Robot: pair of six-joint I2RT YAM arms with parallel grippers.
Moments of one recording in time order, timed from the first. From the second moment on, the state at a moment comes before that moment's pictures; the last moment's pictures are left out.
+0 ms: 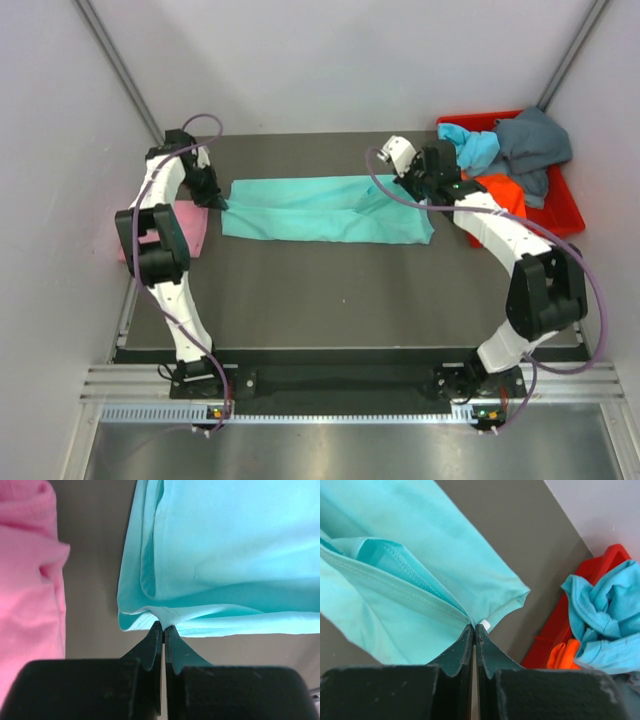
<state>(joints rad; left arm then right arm) 0.16 2.07 1.80 -0.95 0.32 -0.20 0.33 1.59 1.24 -0.24 -0.09 -0.60</state>
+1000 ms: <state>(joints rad) 0.11 2.29 2.01 -0.93 0.23 -0.18 0.31 1.97 1.46 -0.10 0.02 -0.64</state>
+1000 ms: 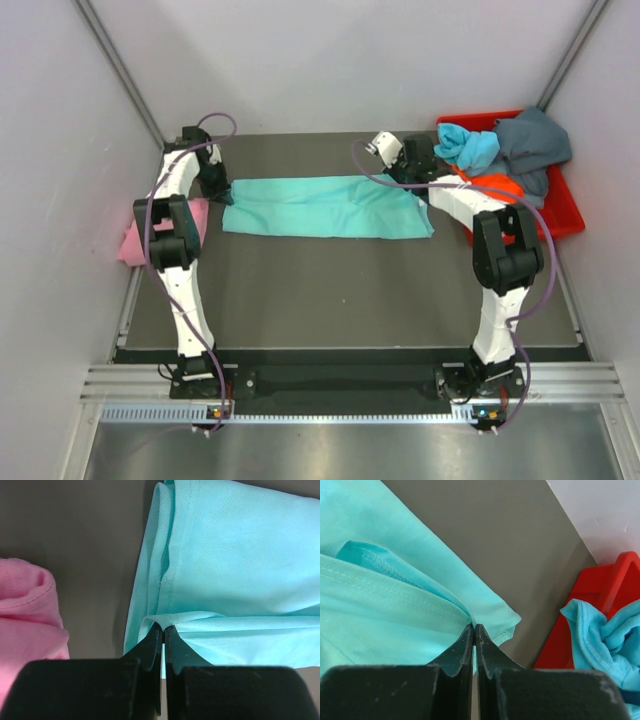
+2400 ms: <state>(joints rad) 0.12 2.16 1.75 -0.91 0.16 -0.17 0.09 1.86 1.21 -0.23 -0.15 0.07</state>
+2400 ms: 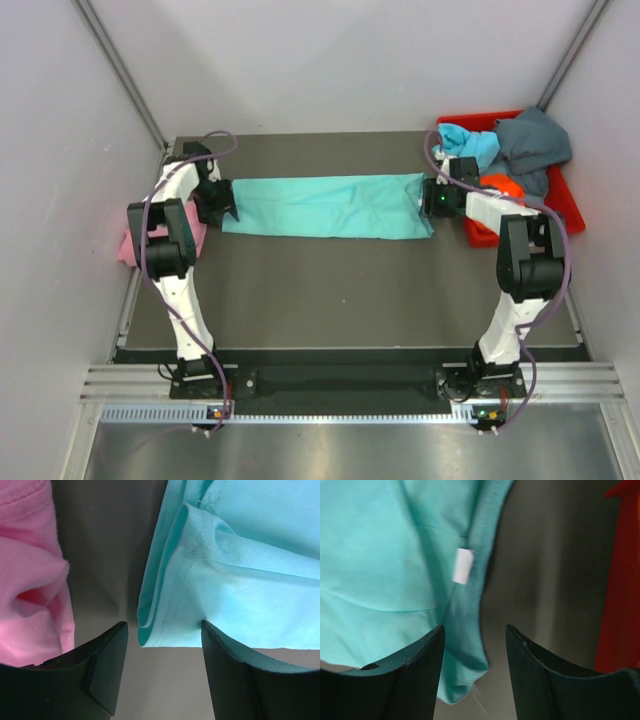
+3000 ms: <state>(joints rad) 0.11 2.20 1.75 -0.91 0.15 -0.16 0.07 1.98 1.30 -0.21 -0.20 0.14</state>
